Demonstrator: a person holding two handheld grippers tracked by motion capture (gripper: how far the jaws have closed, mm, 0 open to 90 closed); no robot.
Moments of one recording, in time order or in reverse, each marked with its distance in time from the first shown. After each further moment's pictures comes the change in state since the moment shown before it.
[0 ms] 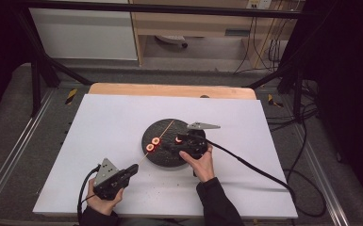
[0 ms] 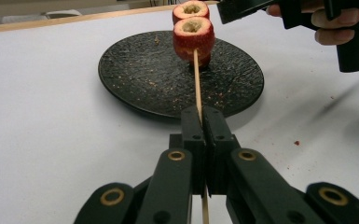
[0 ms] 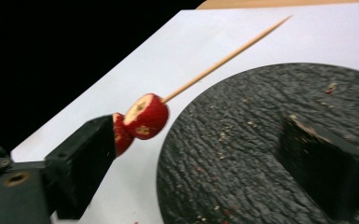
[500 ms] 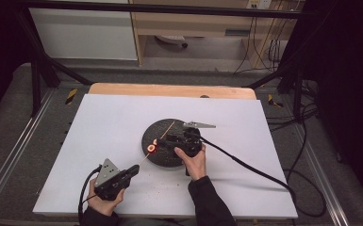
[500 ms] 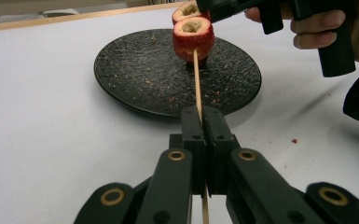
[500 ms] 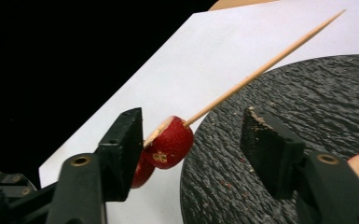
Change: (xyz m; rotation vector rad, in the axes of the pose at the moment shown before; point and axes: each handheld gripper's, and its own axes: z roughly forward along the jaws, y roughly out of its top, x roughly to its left) left arm -0.002 -0.001 0.002 0.006 -0.004 0.008; right arm 0.000 -0.001 0.017 -0.028 0.079 0.101
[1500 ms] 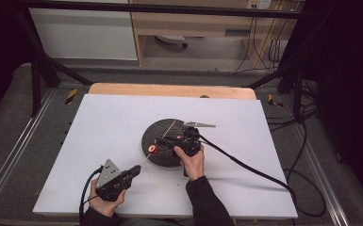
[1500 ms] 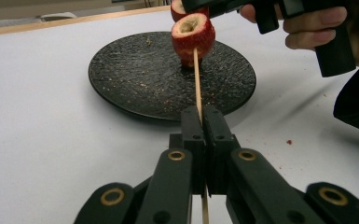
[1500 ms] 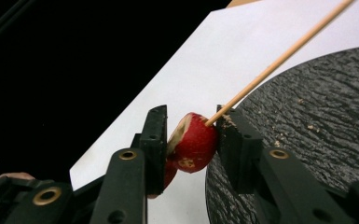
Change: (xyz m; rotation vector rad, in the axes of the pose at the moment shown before) left arm -0.004 0.001 0.000 -0.010 -0.008 0.013; right arm 0.002 0.002 0.000 -0.003 0.078 0.067
